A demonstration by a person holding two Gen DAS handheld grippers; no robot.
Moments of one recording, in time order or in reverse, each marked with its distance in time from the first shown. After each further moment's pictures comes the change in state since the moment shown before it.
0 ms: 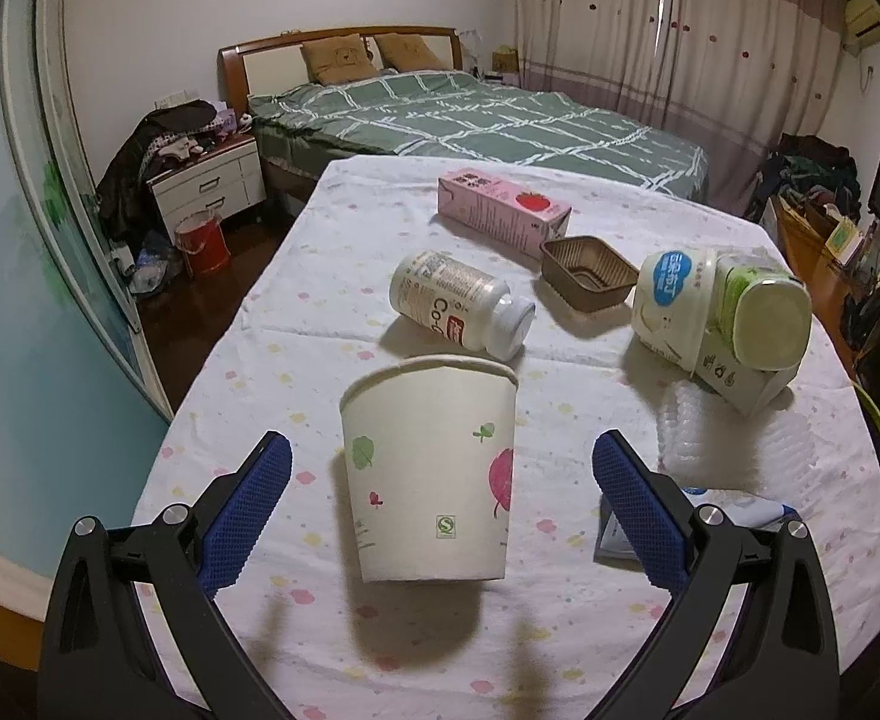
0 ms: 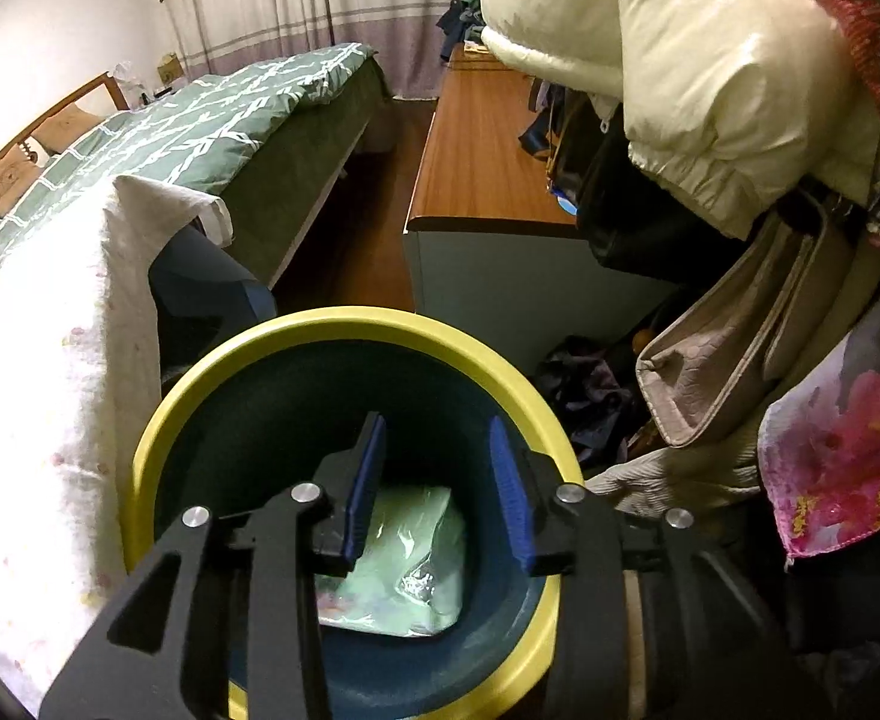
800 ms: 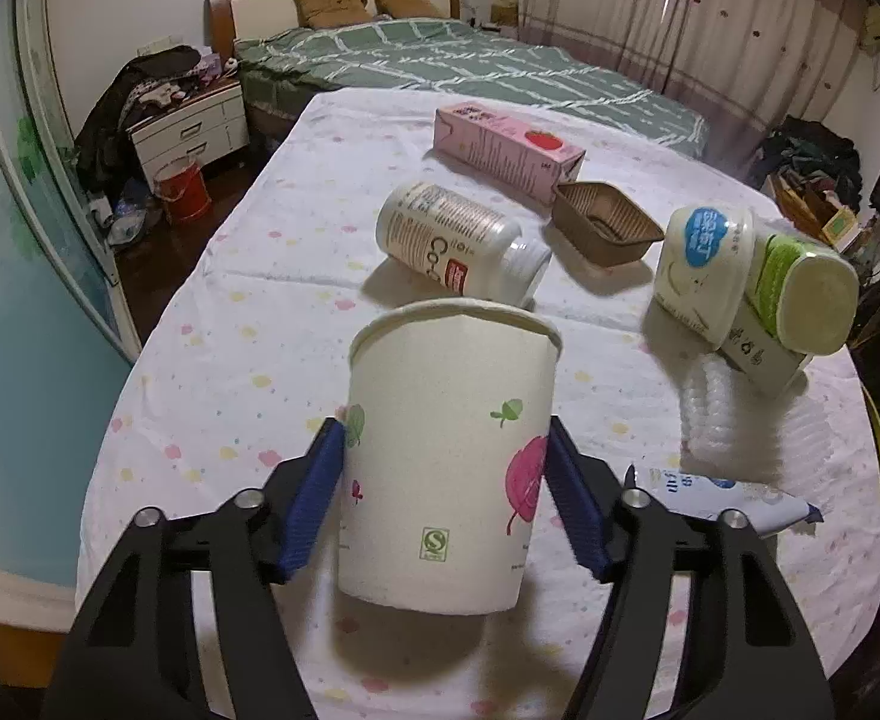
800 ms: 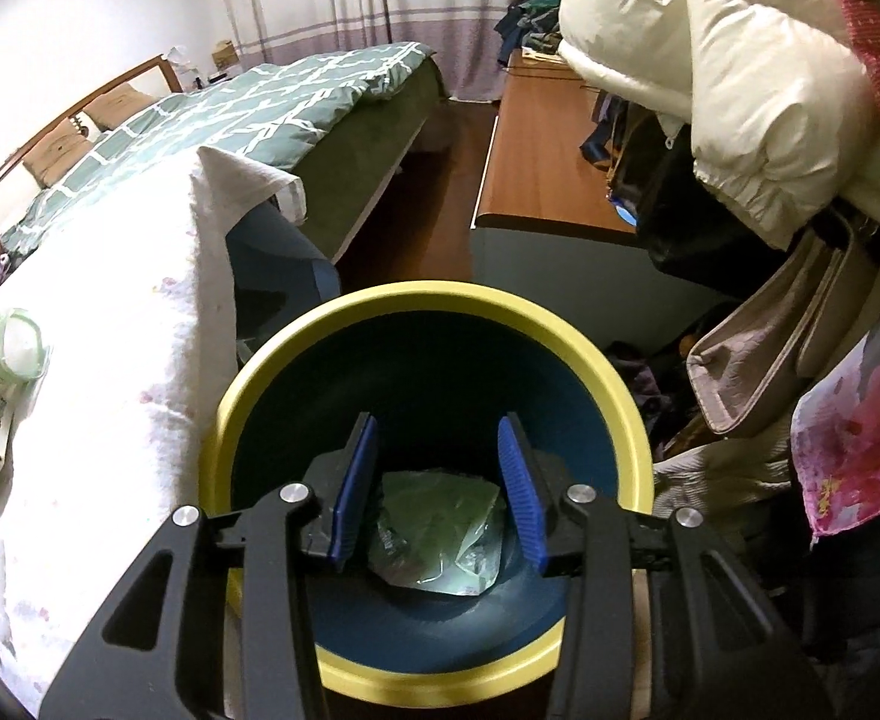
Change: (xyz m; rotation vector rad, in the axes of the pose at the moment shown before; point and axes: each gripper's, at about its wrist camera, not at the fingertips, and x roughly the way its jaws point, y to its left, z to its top) left arm 0.041 0.010 0.002 -0.030 0.120 -0.053; right arm -0.019 0.030 -0.015 -0.084 0.000 0.106
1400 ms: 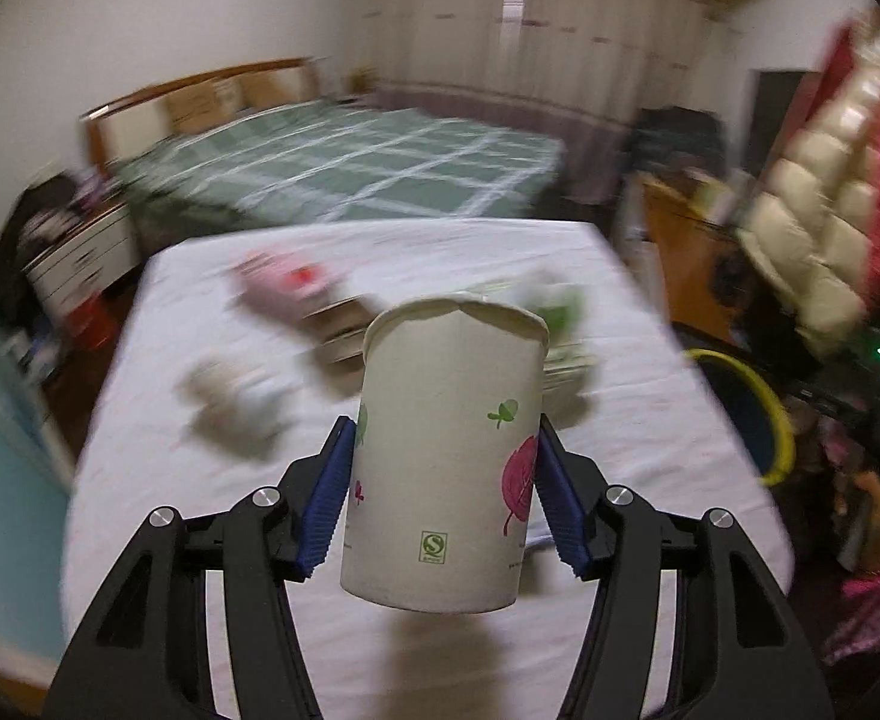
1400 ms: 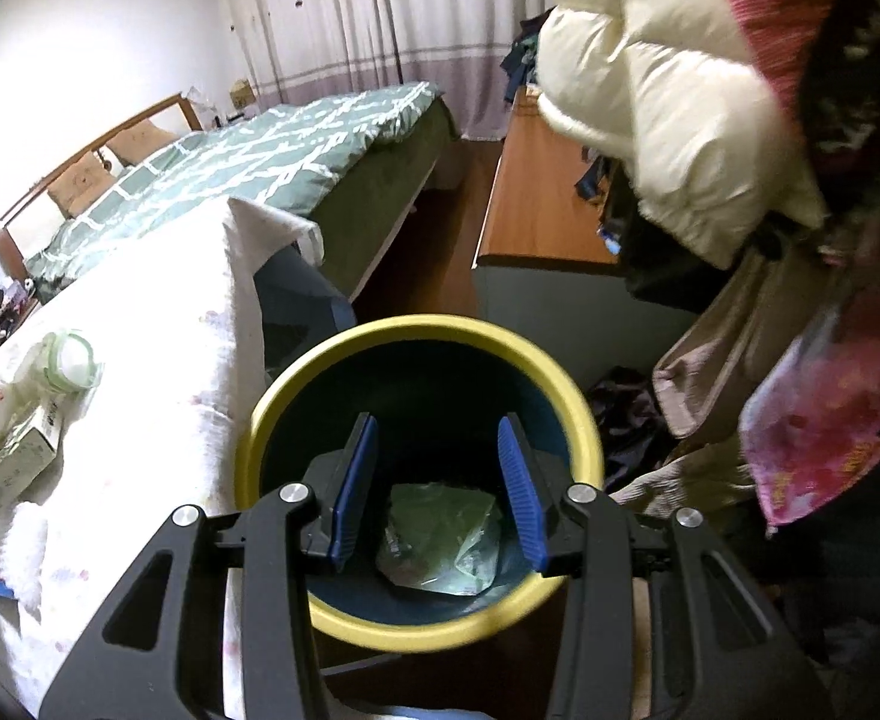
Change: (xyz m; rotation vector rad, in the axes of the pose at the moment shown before) left arm -0.097 -0.134 0.015 0.278 -0.162 -0.252; right arm -0.064 -0.031 -0.013 0.023 -0.124 0.042
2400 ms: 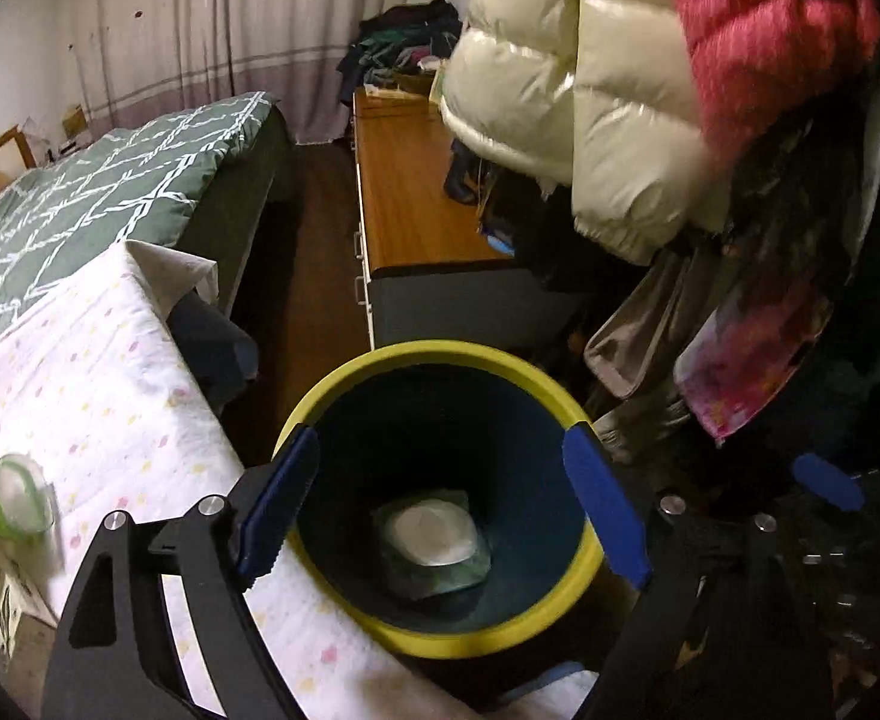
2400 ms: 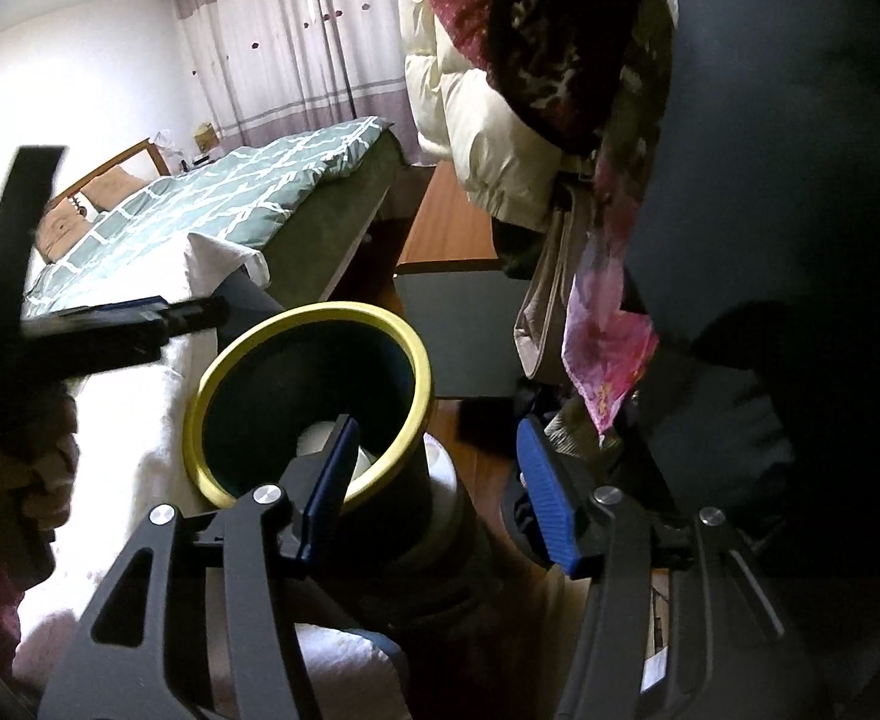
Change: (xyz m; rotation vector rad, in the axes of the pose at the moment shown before) left arm 0.173 -0.332 0.049 0.396 0.137 -0.411; right arm -0.069 -0.076 -0.053 0.081 -0.048 -0.048
